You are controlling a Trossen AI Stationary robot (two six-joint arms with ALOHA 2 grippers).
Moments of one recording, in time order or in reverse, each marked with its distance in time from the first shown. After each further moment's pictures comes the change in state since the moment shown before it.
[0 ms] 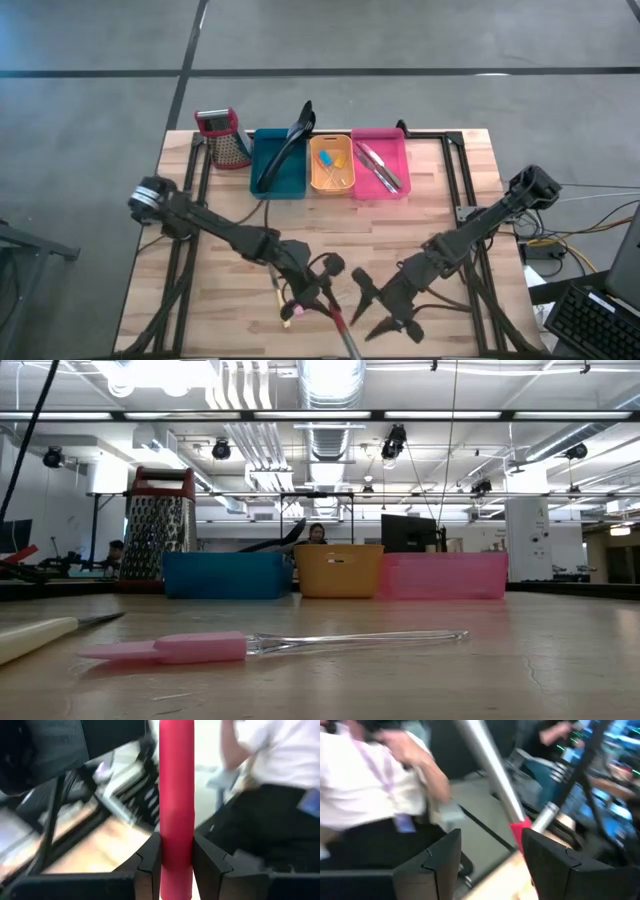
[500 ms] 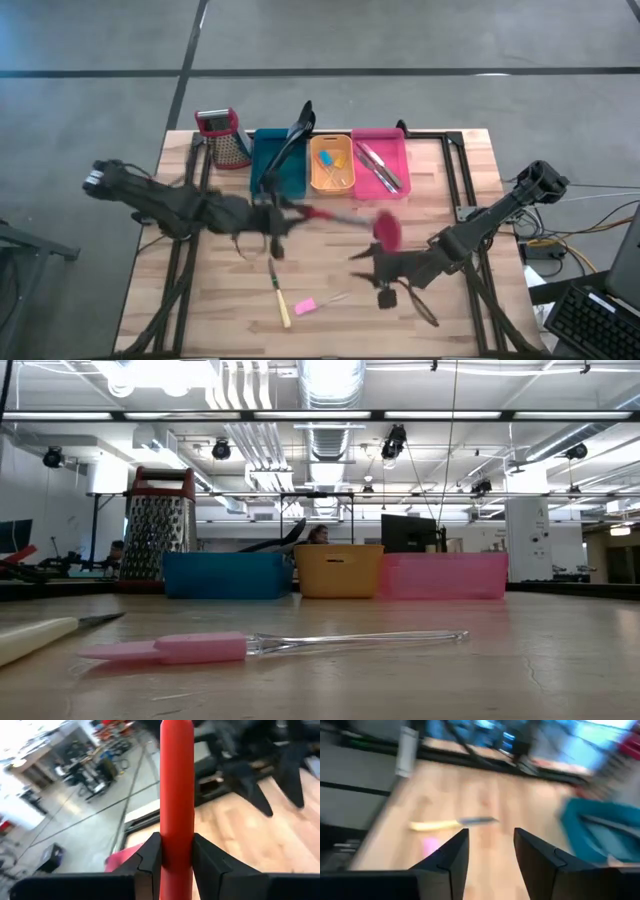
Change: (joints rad) left arm 0.046 -0.454 0.002 -0.434 -0.910 -0.028; right arm 0.004 -0.092 -0.050 -0.323 0.724 0.320
